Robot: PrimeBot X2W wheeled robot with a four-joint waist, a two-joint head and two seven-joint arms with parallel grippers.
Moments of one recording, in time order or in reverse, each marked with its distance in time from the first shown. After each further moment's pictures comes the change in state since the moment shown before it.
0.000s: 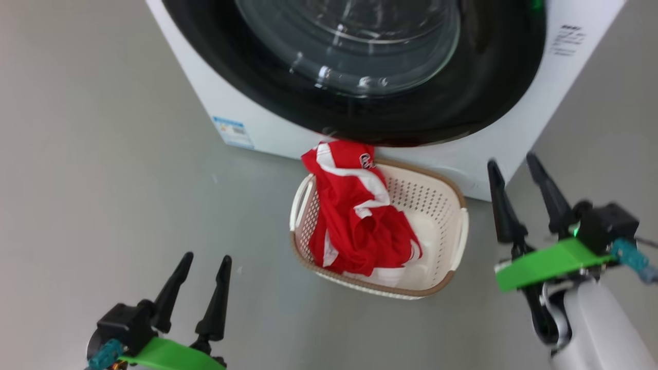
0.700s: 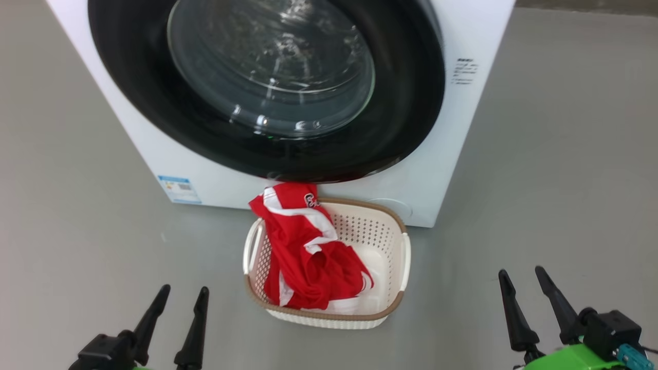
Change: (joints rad) left arm 0.104 0.040 0.052 -0.006 0.025 0.000 0.000; right arm 0.367 0.014 -0.033 -0.100 0.001 0.000 0.001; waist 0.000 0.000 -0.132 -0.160
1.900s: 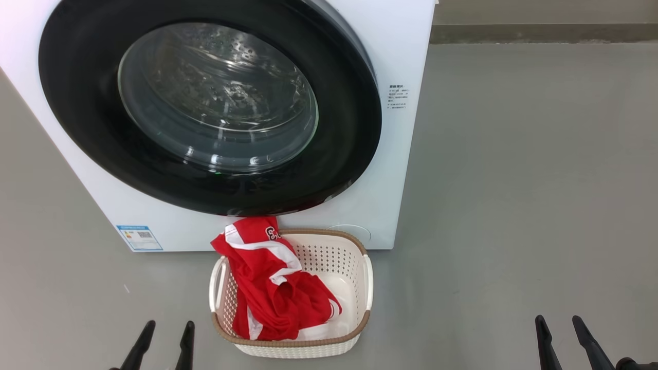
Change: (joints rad) left arm 0.141 -0.022 0.082 -0.057 0.053 0.000 0.000; right arm 0.190 0.011 -0.100 -0.062 0.027 0.000 0.001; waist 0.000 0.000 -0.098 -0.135
